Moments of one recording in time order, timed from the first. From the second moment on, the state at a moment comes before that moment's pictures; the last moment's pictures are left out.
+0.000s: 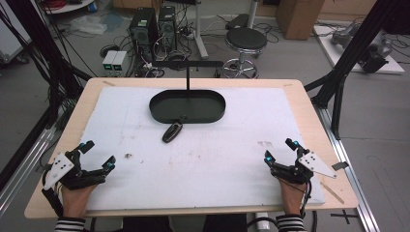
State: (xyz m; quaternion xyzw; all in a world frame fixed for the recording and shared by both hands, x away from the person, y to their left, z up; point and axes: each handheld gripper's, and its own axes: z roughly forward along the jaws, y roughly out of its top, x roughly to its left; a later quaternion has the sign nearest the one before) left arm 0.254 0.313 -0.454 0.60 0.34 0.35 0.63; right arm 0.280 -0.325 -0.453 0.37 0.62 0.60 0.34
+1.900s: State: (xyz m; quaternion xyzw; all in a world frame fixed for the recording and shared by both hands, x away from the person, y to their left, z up) left arm 0.386 0.218 -0.326 0.83 0.21 0.17 0.48; right arm 0.280 -0.324 -0.453 0.37 0.62 0.60 0.35
